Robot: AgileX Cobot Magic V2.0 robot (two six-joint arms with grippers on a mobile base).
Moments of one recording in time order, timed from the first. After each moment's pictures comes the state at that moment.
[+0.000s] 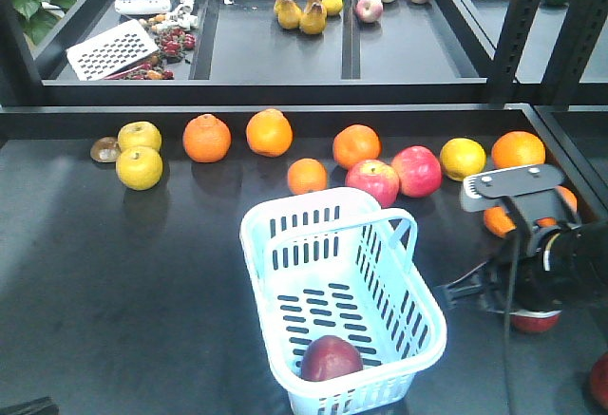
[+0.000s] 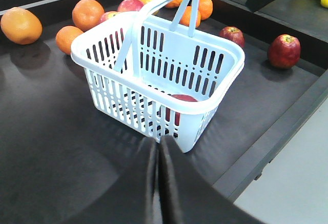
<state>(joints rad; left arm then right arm) -0.62 0.29 -0.31 -0.26 0.52 0.18 0.33 1.28 -0.79 -0.11 0.66 0.15</state>
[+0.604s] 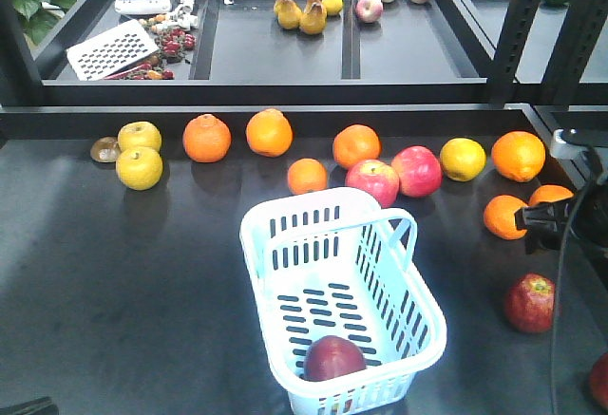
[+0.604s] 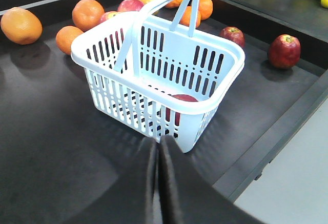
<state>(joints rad) -0.62 0.29 -0.31 -0.26 0.52 0.18 -0.13 1.64 -1.09 0.09 0.76 -0.13</state>
